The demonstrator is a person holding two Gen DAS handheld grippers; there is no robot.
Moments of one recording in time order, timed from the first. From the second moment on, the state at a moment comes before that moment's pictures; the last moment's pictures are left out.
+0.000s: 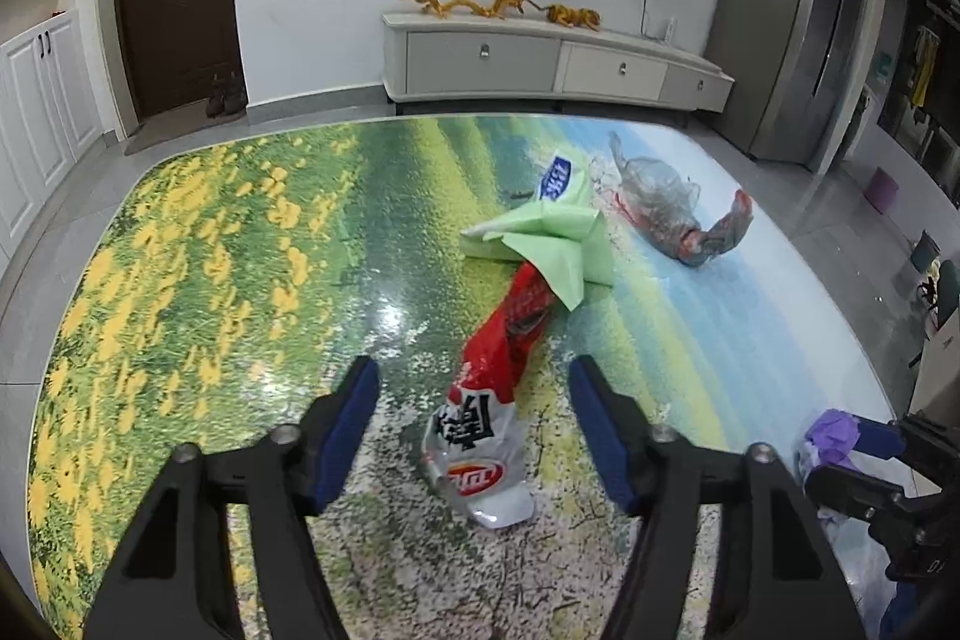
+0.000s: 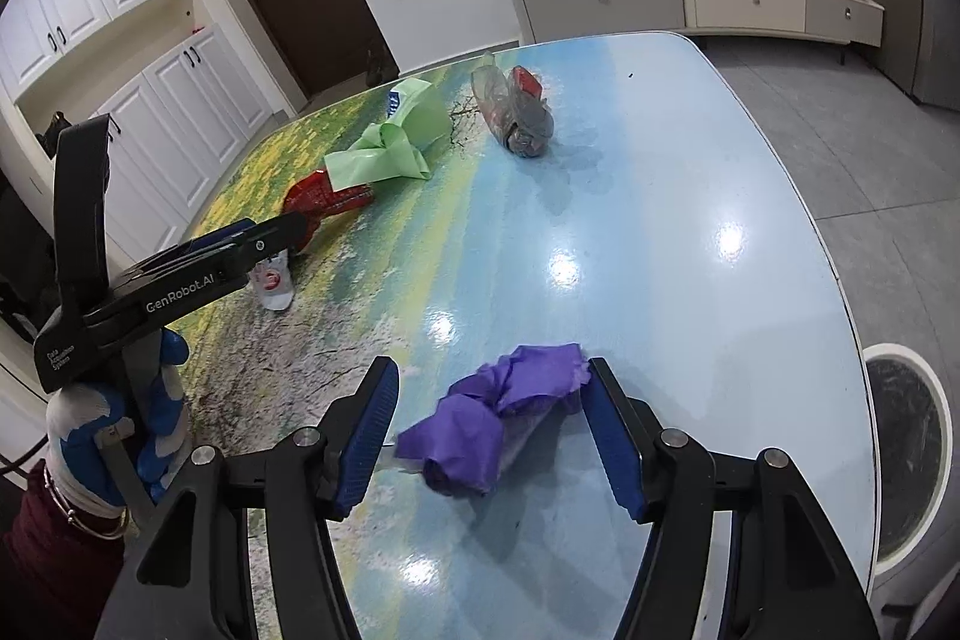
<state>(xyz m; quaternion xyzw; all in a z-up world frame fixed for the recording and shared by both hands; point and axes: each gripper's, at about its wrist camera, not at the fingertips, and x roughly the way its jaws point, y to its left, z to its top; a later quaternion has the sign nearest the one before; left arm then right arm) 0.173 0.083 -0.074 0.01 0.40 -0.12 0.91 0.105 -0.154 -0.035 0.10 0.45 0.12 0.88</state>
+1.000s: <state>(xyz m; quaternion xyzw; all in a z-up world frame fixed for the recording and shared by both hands) 0.080 0.066 -0.004 -0.02 0.36 -0.16 0.92 0.043 -0.175 0.024 0.09 0.35 0.17 0.92</state>
